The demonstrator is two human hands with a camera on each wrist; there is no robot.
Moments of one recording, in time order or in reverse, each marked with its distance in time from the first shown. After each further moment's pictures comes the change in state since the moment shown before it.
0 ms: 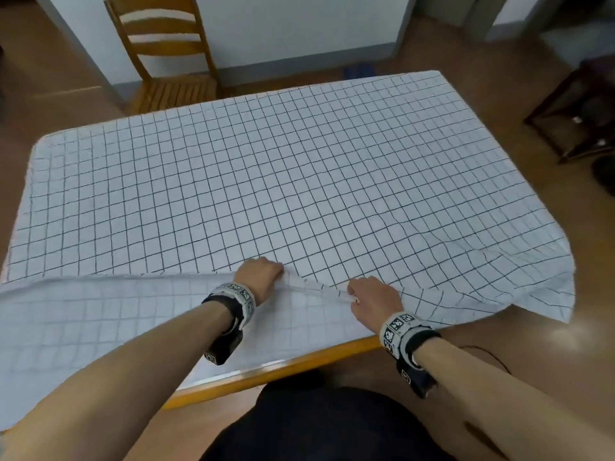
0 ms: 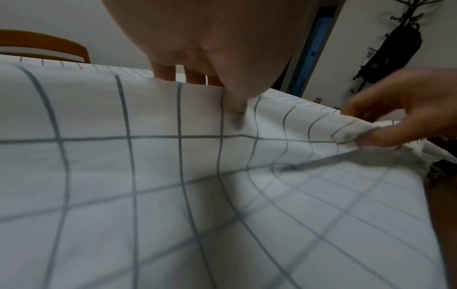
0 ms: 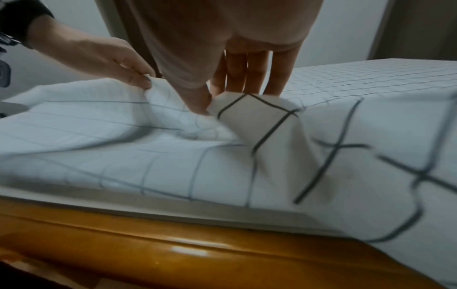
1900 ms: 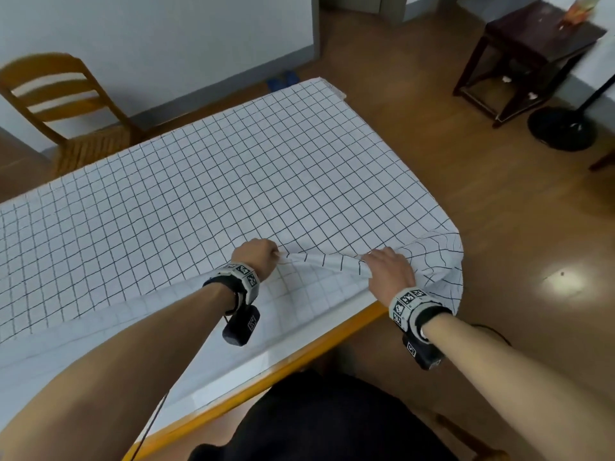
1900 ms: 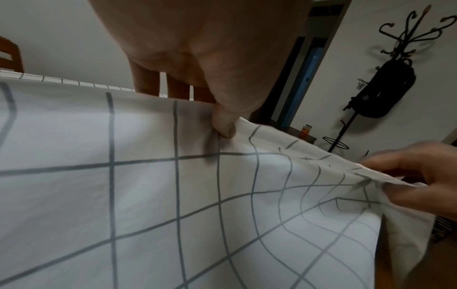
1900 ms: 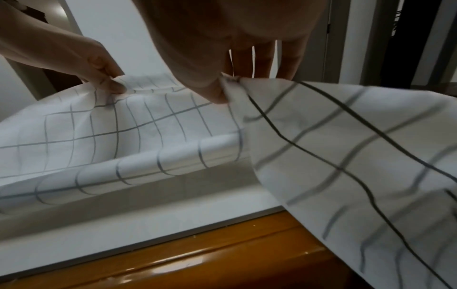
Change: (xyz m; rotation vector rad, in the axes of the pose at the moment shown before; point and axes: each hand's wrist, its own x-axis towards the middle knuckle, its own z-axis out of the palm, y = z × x) left_hand 0.196 0.271 -0.101 -0.063 -0.009 -0.148; right_hand -0.040 0.320 -0.078 0.028 0.163 0.216
